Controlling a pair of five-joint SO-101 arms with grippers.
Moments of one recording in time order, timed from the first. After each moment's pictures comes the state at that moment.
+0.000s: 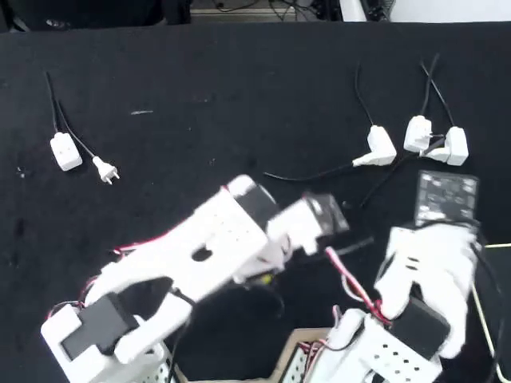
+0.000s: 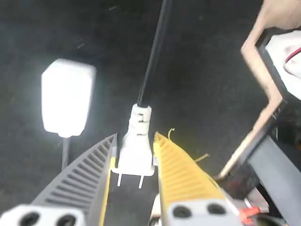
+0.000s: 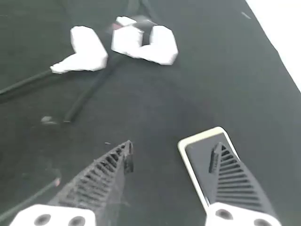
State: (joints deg) left arm 46.0 -8.4 20.4 84.6 -21.2; right arm 39.9 -82.3 58.2 72.0 26.6
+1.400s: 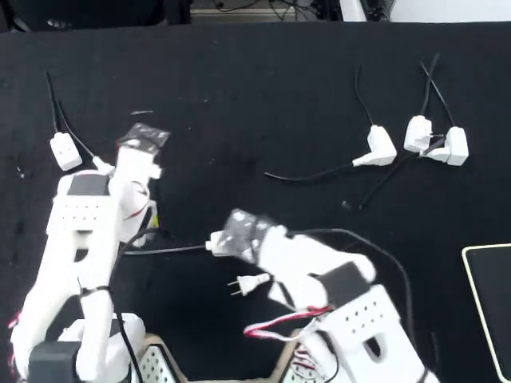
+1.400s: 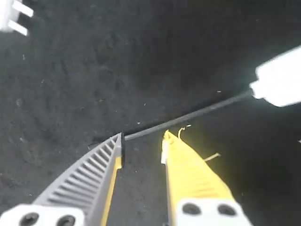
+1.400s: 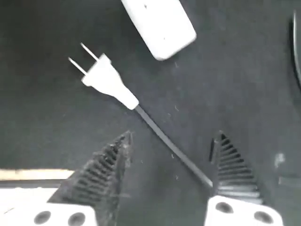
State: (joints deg) left arm -6.6 -30.7 45.8 70.5 -20.1; right arm -30.0 -65.9 68.6 78.7 41.3
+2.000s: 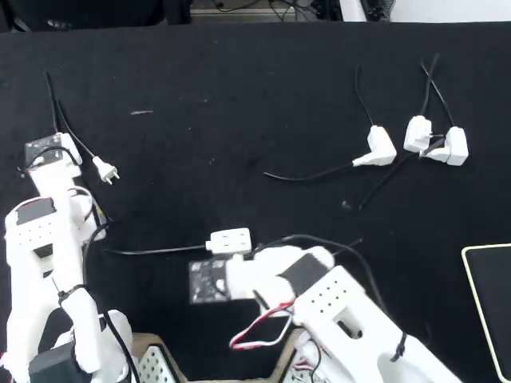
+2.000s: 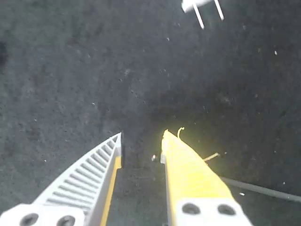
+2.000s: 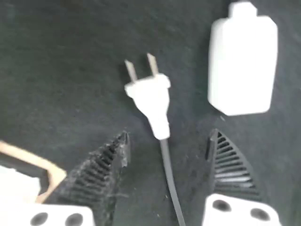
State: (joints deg) left arm -27.5 -31.5 52.3 57.0 -4.6; right arm -40.3 -51.0 72.7 67.0 57.9
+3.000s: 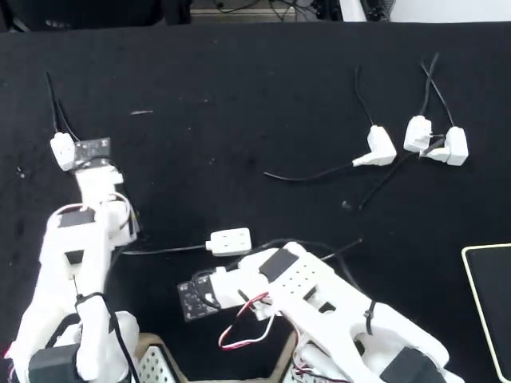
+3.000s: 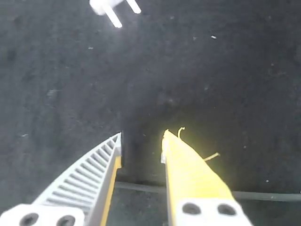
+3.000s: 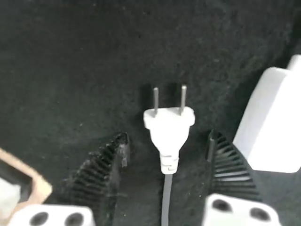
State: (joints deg) left arm -14.2 -31.5 64.4 39.9 -4.2; right arm -42.3 -33.2 72.5 53.5 64.1
